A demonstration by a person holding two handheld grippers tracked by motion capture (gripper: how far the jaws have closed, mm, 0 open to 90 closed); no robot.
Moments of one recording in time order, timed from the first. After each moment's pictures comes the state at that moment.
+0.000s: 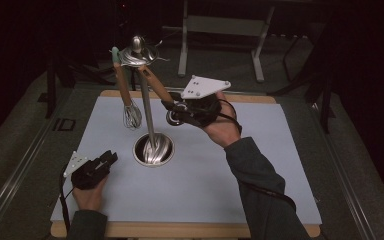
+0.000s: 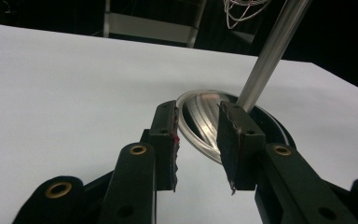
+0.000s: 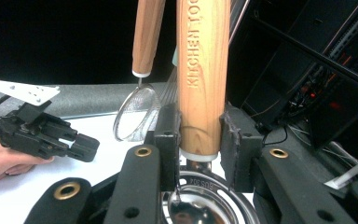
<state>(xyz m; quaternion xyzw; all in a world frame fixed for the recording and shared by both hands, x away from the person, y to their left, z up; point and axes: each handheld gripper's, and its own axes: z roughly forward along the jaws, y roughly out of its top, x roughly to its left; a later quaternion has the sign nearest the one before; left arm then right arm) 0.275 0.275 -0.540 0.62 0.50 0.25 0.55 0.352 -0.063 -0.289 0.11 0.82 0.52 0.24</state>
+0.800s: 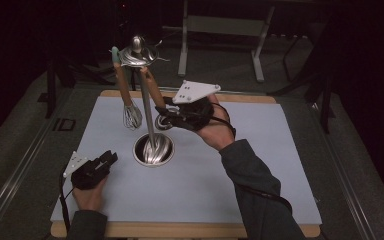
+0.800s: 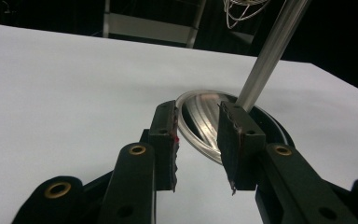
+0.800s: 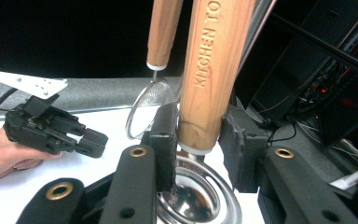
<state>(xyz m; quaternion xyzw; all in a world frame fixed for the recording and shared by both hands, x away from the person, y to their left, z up) 0.275 0.275 -0.540 0.62 0.50 0.25 0.55 0.351 -0.049 -0.299 0.10 0.83 0.51 0.22</state>
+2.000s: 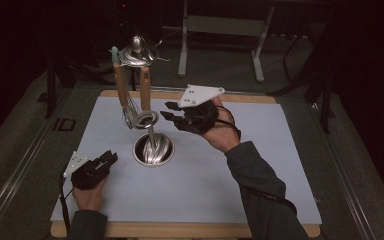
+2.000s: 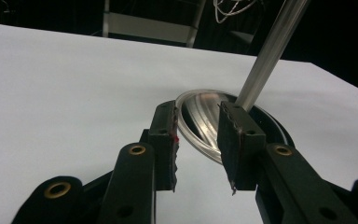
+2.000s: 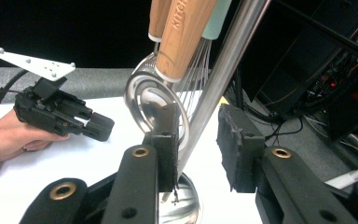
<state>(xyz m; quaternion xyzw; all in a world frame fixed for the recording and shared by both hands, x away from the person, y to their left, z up) 0.275 0.275 -0.540 0.62 0.50 0.25 0.55 0.350 -0.061 -0.306 0.09 0.84 0.49 0.21</state>
